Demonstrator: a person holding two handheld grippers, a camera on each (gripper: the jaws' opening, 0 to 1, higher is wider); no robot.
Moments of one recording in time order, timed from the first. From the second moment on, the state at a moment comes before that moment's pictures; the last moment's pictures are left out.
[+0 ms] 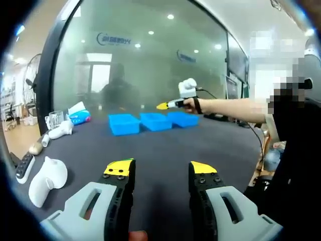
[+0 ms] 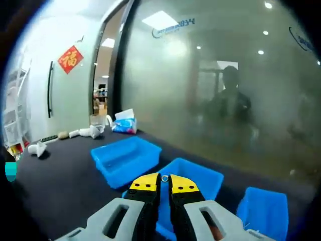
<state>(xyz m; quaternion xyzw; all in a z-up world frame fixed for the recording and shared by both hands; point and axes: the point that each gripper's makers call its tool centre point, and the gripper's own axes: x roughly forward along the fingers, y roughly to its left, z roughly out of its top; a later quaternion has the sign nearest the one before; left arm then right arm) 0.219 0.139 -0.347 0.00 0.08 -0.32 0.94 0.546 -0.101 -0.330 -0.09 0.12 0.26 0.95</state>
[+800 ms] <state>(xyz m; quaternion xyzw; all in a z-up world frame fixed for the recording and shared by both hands) 0.220 0.136 -0.348 -0.01 0.08 -0.33 0.94 0.484 -0.106 -0.327 -0.09 0.09 0.29 0.95</state>
